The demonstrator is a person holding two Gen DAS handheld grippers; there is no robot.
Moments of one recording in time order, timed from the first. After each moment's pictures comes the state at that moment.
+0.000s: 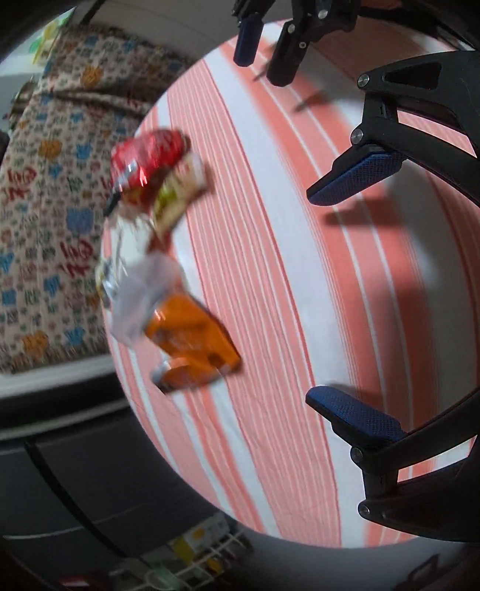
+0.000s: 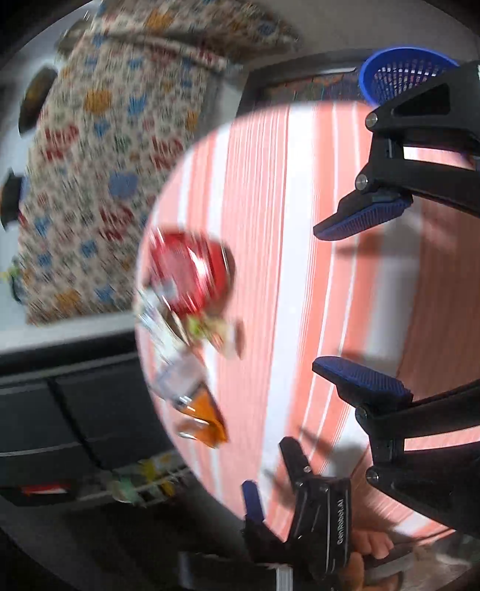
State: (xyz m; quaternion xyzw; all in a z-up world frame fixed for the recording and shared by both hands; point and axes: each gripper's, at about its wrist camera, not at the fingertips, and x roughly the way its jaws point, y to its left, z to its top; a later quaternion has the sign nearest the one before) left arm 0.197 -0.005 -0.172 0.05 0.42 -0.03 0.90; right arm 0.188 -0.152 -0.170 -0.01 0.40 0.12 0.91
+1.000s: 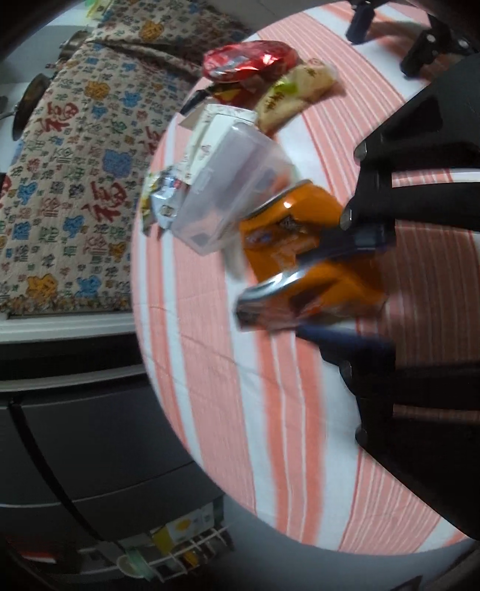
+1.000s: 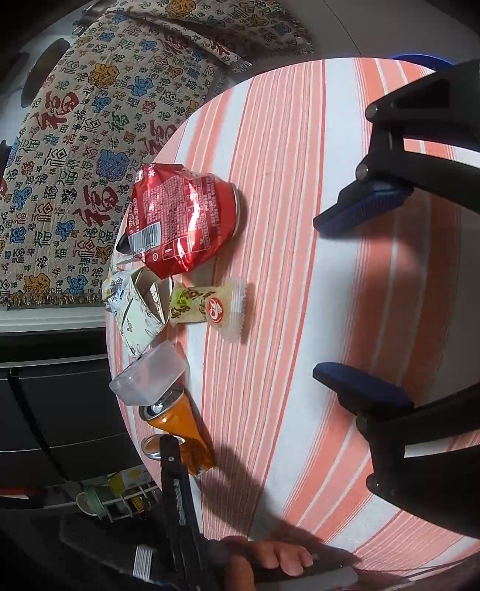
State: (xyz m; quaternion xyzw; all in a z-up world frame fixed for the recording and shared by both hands) left arm 0.299 0.038 -0.172 0.00 0.40 0.01 0.92; right arm 0.229 -0.108 -0.189 -0.05 0.43 0.09 0.90
